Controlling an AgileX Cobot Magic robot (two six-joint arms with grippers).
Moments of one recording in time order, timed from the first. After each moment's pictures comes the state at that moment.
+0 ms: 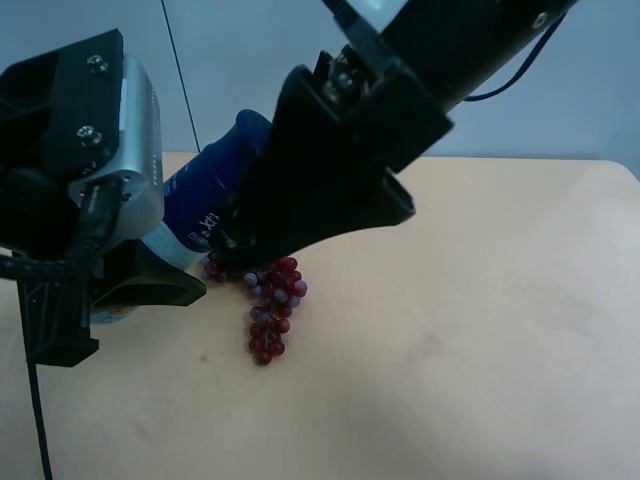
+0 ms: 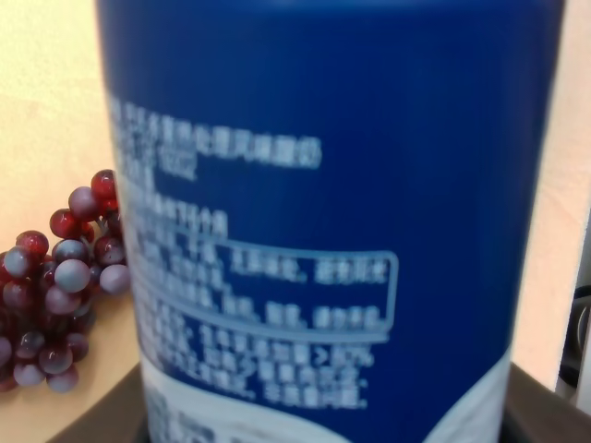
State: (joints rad) left arm -0.77 1.10 -0.86 -0.23 0.71 0.68; right arm 0.73 1.39 -1.31 0.72 1.13 -0.82
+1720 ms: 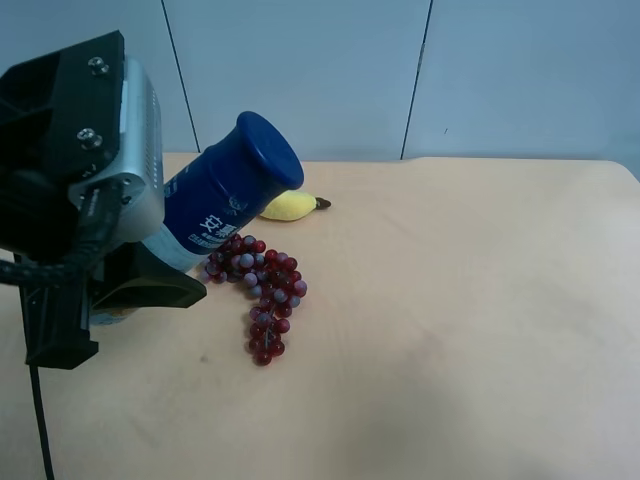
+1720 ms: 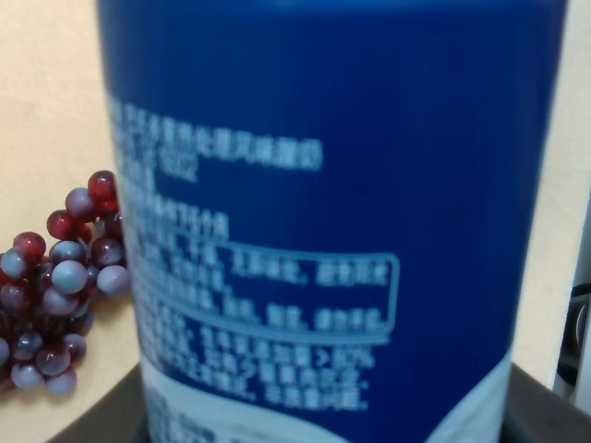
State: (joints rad) left arm -0.78 1.10 -0.86 -0.23 0.72 0.68; right arm 0.73 0.26 -0.57 0.11 1.08 -0.11
